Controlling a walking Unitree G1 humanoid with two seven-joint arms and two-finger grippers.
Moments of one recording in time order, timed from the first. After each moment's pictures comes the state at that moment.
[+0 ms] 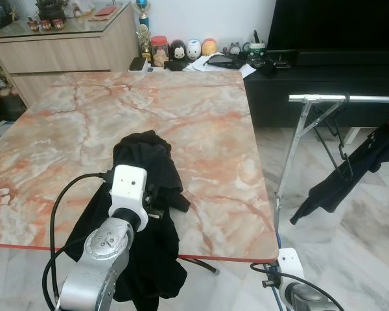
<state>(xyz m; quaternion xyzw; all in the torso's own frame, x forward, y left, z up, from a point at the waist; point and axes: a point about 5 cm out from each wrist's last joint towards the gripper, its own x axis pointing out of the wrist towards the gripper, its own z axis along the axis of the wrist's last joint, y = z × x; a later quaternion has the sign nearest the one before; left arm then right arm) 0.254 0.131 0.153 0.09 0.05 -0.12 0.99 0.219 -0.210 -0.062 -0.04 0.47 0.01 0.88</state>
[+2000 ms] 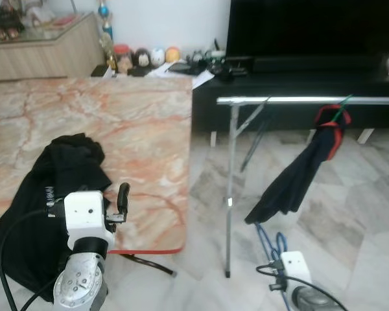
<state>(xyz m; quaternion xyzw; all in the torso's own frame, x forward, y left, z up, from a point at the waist) 0.214 0.174 0.155 0.05 -0.04 0.07 1.00 0.213 -0.224 -0.063 -0.06 0.47 -0.01 0.88</state>
